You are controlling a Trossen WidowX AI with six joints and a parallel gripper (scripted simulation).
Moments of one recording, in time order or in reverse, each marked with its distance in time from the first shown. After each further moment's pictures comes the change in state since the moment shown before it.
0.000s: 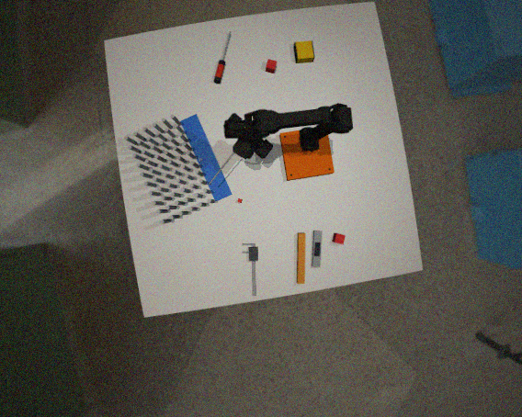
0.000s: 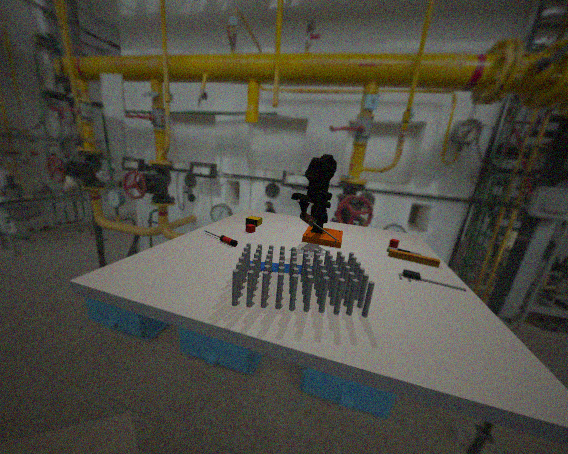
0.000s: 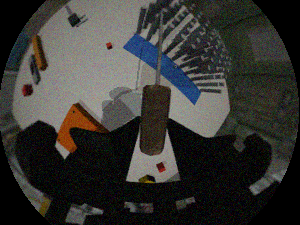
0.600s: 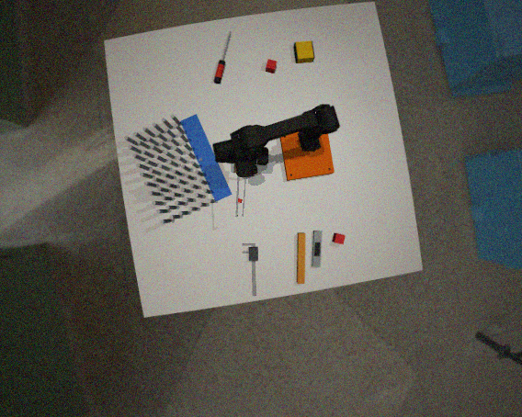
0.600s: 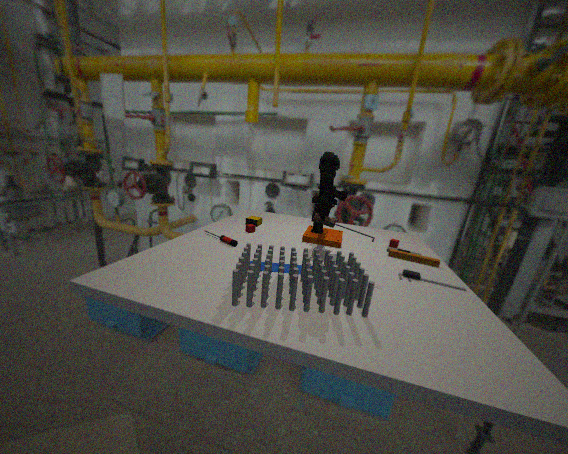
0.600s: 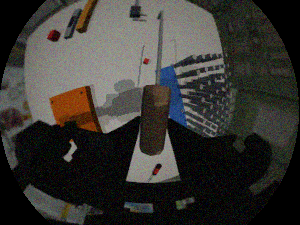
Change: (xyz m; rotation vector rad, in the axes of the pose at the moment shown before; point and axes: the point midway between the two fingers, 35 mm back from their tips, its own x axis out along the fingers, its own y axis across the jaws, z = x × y) arm -0.008 0.029 0.074 -0.596 -0.101 0.144
